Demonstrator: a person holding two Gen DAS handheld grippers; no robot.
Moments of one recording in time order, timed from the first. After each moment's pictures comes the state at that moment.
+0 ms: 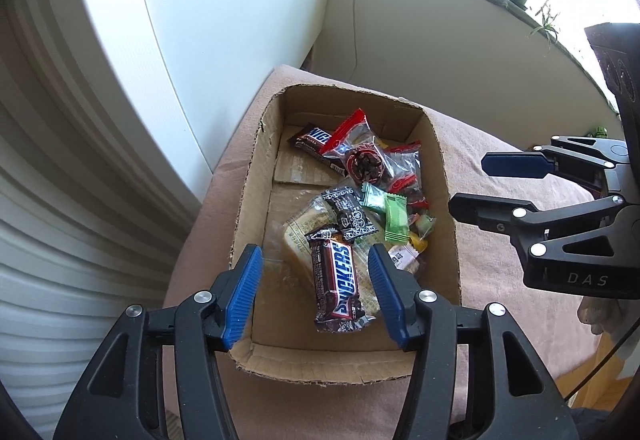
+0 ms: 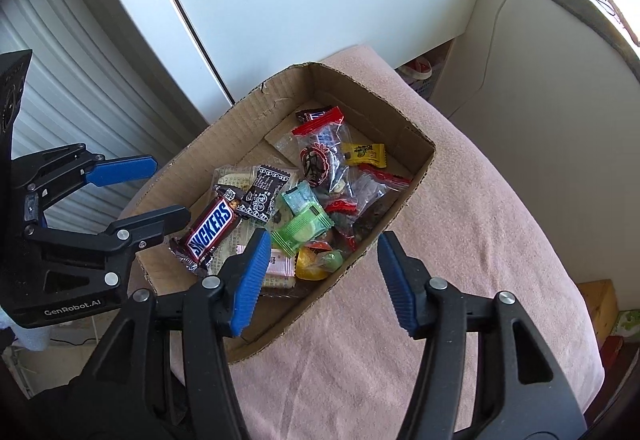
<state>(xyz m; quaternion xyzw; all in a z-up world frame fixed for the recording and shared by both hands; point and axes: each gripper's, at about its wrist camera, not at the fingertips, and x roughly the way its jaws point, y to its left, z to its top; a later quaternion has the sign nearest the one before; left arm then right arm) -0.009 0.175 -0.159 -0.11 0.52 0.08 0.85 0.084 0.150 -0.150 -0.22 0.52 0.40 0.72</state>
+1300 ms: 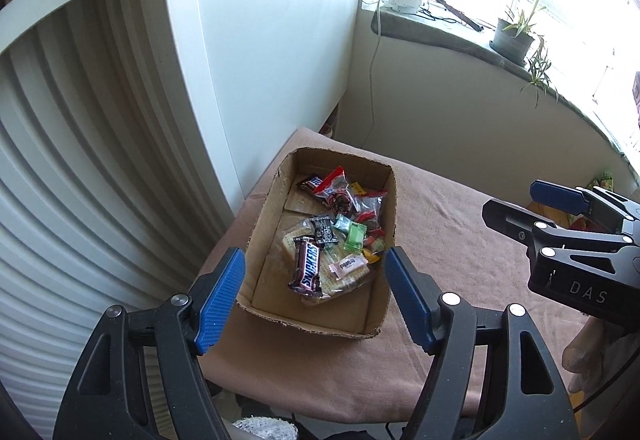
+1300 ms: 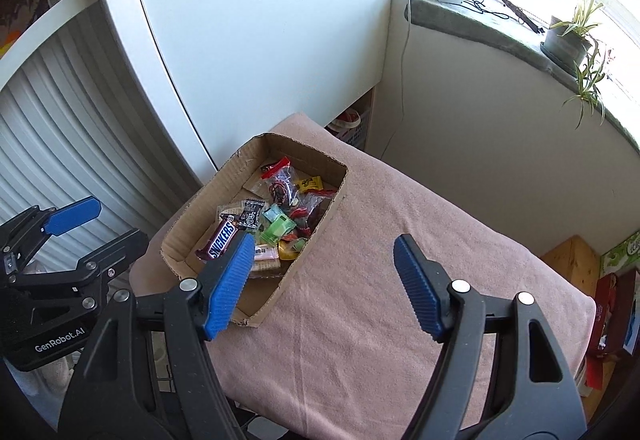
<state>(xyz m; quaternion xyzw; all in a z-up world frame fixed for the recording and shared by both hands) -0.071 0.120 -0.067 -0.11 0.43 0.16 0.88 0.037 0.072 -0.045 -0.15 0.45 0.32 0.82</state>
